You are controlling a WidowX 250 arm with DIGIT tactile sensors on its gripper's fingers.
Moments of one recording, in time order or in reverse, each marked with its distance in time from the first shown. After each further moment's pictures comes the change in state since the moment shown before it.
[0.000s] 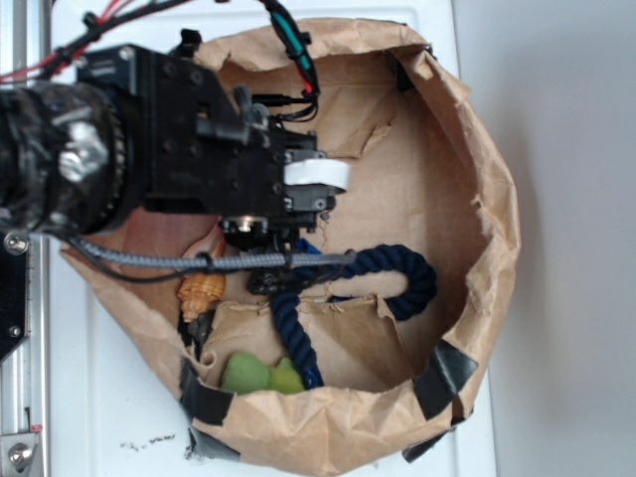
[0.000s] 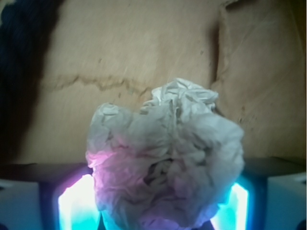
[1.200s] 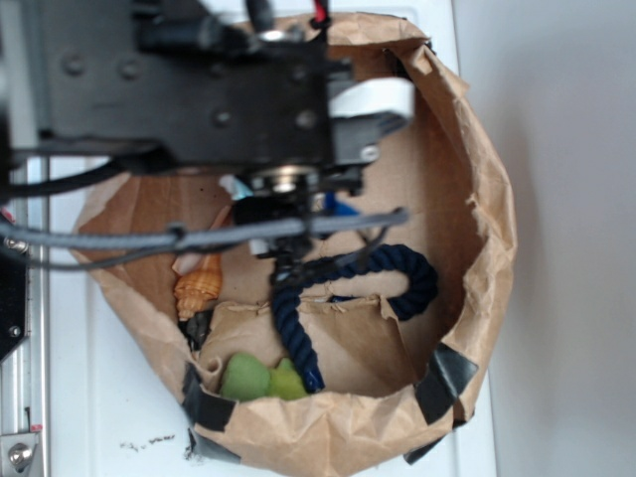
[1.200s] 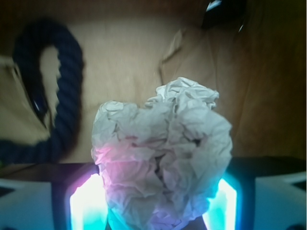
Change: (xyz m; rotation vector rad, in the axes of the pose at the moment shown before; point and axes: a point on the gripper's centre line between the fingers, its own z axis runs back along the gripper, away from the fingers) arm 0.015 0.032 0.084 0.003 0.092 0.249
